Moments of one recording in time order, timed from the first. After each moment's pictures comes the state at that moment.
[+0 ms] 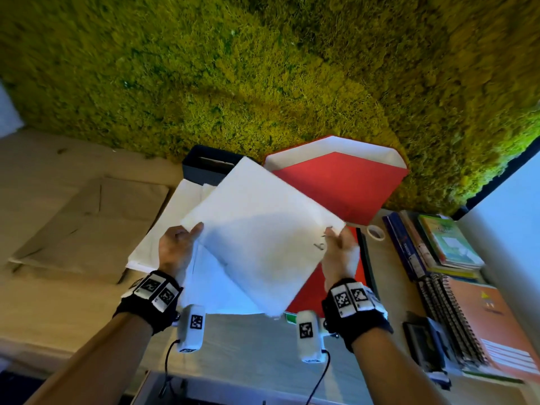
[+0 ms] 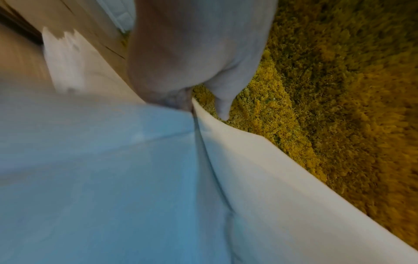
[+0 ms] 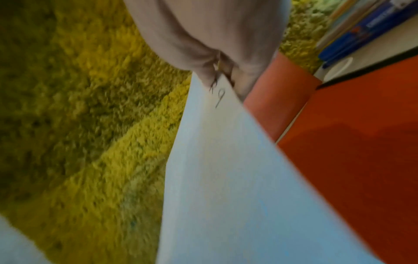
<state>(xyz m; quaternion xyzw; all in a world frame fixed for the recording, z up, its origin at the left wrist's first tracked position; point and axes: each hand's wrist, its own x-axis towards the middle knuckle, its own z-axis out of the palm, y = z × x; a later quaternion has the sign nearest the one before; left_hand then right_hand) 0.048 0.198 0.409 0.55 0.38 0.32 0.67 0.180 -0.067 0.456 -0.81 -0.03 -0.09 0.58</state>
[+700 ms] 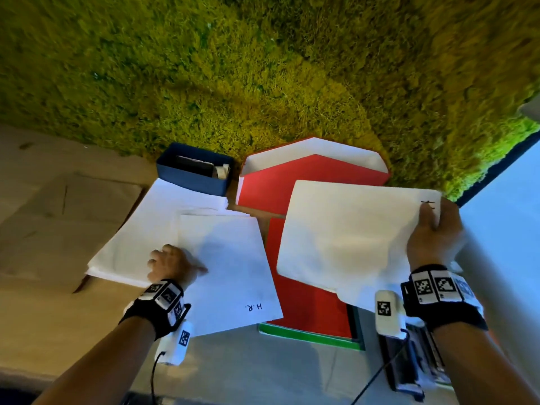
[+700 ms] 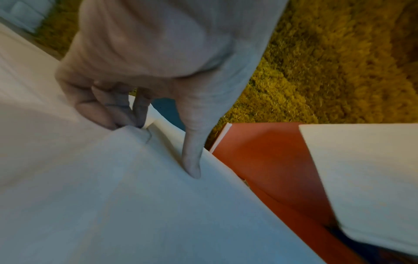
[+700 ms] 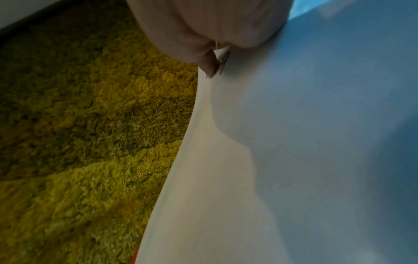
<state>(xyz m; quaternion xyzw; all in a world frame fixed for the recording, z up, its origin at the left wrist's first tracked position) 0.081 0.151 0.393 0.80 0.52 -0.01 0.30 0.263 -0.203 0.568 -0.84 -0.01 -0.33 0.43</state>
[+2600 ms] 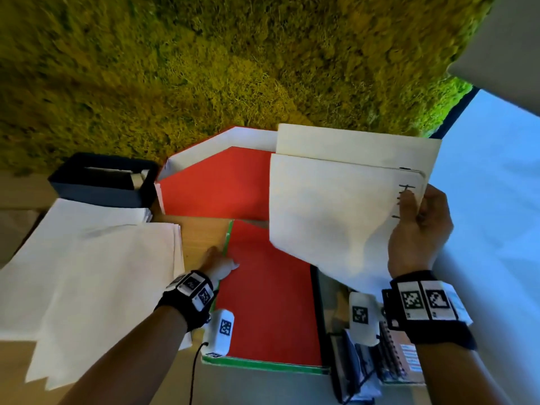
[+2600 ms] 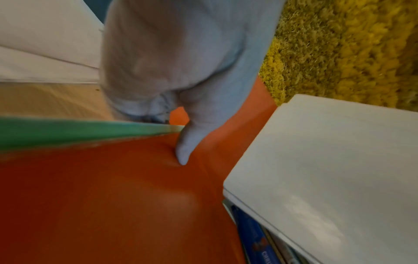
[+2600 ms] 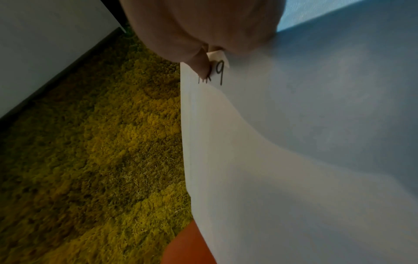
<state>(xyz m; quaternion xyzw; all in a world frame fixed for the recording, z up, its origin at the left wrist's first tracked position) 0.263 -0.008 0.388 0.74 0.38 -0.05 0.55 0.315 -0.296 0.565 -0.72 -0.06 -0.34 0.60</state>
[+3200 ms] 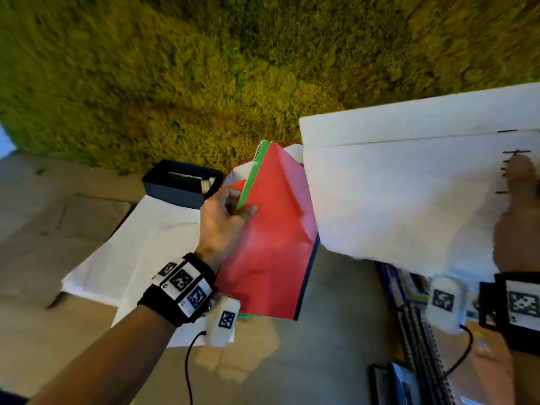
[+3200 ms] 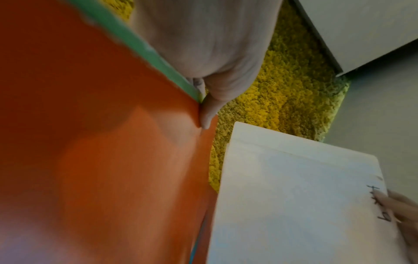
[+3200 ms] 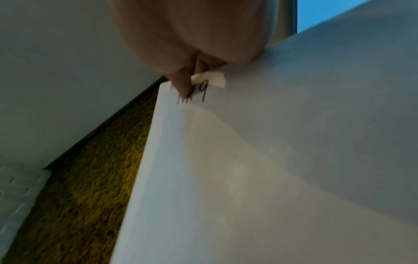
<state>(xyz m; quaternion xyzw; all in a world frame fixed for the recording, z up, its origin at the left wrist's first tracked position) 0.196 0.032 0.528 0.73 0.21 0.38 0.52 0.372 -0.321 0.620 -0.74 -0.19 -0.32 0.55</state>
